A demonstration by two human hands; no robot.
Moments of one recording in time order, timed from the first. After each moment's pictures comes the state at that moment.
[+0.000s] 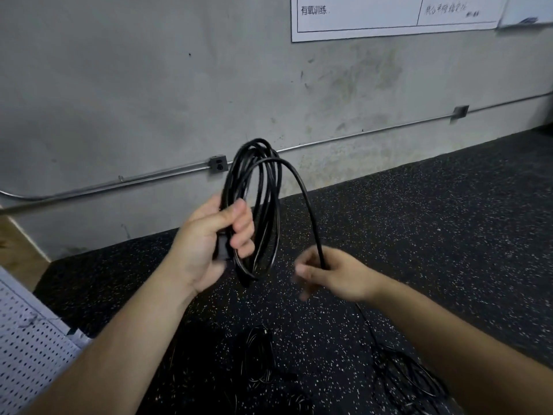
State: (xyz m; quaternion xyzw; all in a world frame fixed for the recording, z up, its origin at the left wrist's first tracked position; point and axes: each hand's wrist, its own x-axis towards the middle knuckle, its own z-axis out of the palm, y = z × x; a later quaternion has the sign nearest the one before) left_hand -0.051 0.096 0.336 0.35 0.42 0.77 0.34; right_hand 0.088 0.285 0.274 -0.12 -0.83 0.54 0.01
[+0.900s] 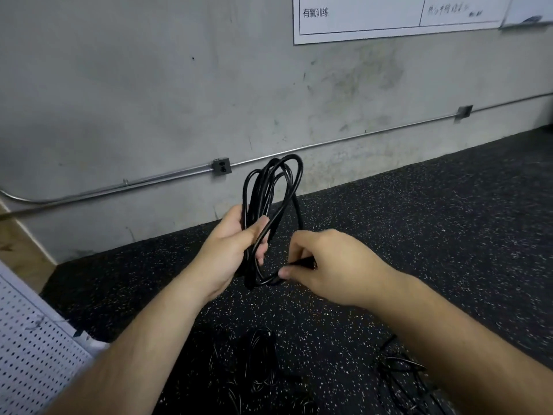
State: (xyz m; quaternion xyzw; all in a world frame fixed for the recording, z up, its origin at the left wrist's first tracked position) left_hand -0.045 0.104 0.320 0.33 0.61 0.67 0.25; right_hand 0.094 0.249 0.330 -0.06 -0.97 0.21 0.11
